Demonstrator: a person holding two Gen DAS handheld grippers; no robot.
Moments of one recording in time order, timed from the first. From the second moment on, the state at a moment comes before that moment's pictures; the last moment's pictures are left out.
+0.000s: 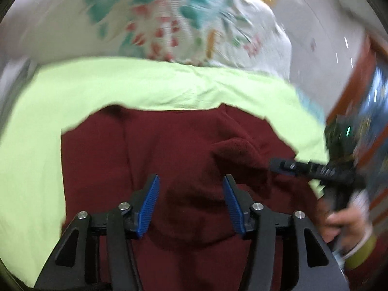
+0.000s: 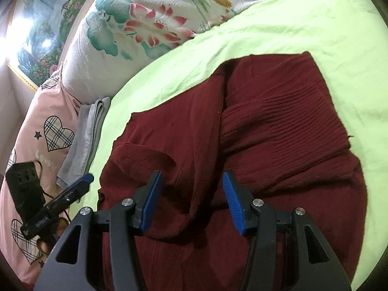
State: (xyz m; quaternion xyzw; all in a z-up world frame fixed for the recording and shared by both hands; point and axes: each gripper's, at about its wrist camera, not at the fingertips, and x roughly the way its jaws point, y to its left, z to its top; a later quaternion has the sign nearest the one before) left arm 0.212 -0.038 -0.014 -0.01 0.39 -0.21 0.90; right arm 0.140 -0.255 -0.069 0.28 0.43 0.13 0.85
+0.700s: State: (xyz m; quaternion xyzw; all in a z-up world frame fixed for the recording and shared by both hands) left arm 0.241 -0.042 0.047 -0.02 0.27 -0.27 0.92; right arm 0.172 -0.263 -0.030 0.31 0.33 0.17 0.87
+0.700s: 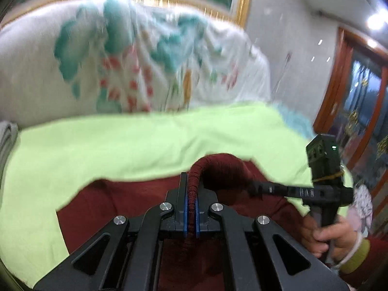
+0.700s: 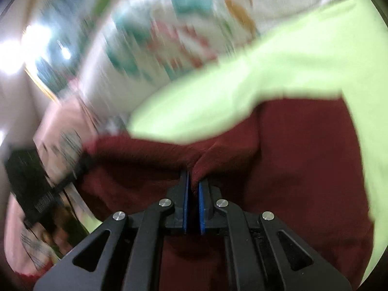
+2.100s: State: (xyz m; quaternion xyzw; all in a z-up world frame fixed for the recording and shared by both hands) left arm 0.180 0.019 -0.062 -0.09 0.43 -0.13 0.89; right arm 0.092 -0.263 -0.047 0.26 0.41 0.11 0.87
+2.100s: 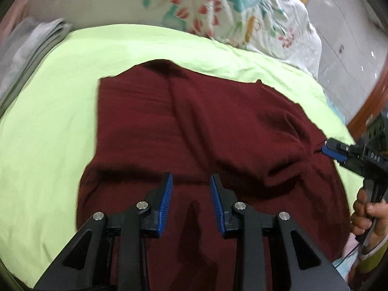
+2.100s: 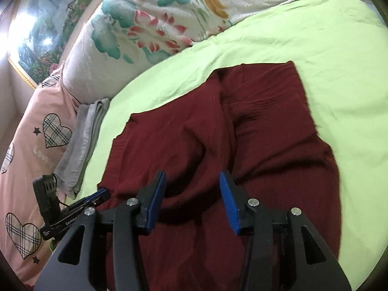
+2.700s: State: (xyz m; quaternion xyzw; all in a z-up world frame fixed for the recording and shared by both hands) left arm 0.029 0.103 -0.089 -0.14 0.46 -0.07 0.88; right arm -0.042 -0.359 -0.061 0.31 0.40 -0.01 0.86
